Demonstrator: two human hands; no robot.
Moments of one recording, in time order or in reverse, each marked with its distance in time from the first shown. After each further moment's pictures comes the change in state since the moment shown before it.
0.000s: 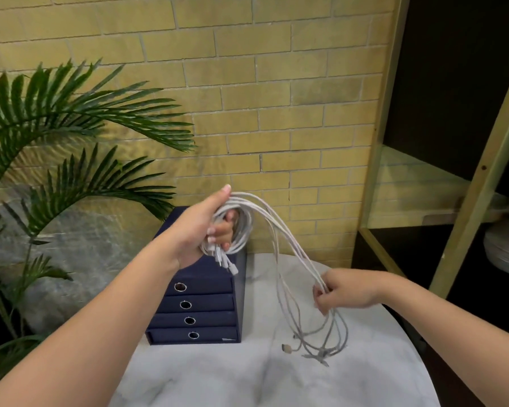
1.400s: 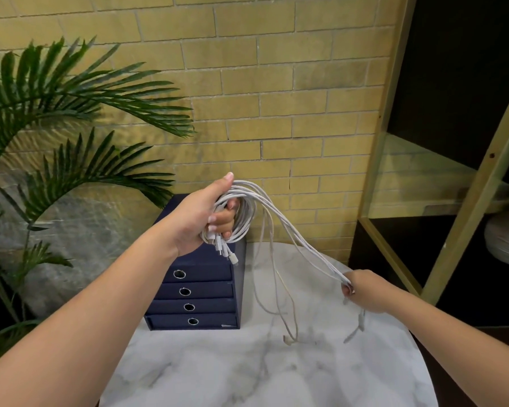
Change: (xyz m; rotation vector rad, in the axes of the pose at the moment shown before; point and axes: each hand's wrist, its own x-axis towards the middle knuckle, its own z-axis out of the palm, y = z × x) left_hand 0.000 -0.001 0.004 -0.019 -0.003 -0.021; right_hand 0.023 0.076 0.044 -0.146 0.302 0.387
